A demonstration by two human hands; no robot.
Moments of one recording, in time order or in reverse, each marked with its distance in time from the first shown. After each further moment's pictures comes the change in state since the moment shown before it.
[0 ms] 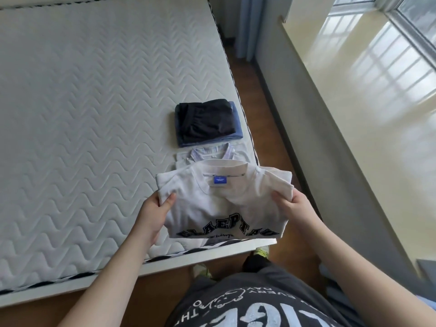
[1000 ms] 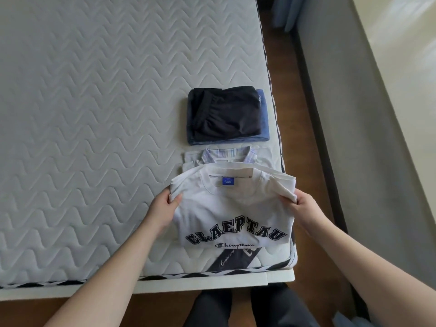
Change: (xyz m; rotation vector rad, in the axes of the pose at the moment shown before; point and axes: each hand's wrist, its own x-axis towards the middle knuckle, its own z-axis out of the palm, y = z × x) left_hand 0.167 -0.068 0.011 0.316 0.038 -0.059; right_hand 0.202 0.075 0.031 -0.176 -0.227 0.142
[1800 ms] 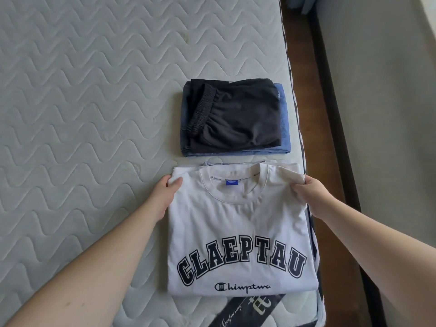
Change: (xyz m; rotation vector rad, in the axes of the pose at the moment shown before) left_hand 0.206 -0.051 0.042 -0.221 0.032 -0.307; right_hand 0.223 0.029 0.024 0.086 0.122 0.242
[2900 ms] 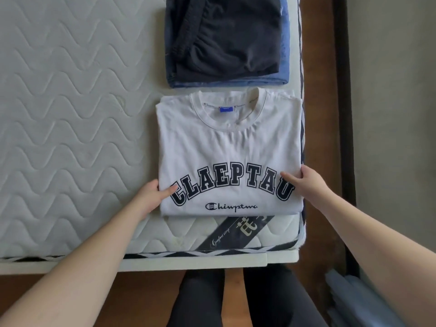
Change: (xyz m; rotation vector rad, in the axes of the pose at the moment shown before) left_hand -0.097 -0.146 -0.031 0.226 -0.154 -0.189; right_hand -0.083 0.111 -0.023 -0.498 -0.102 0.048
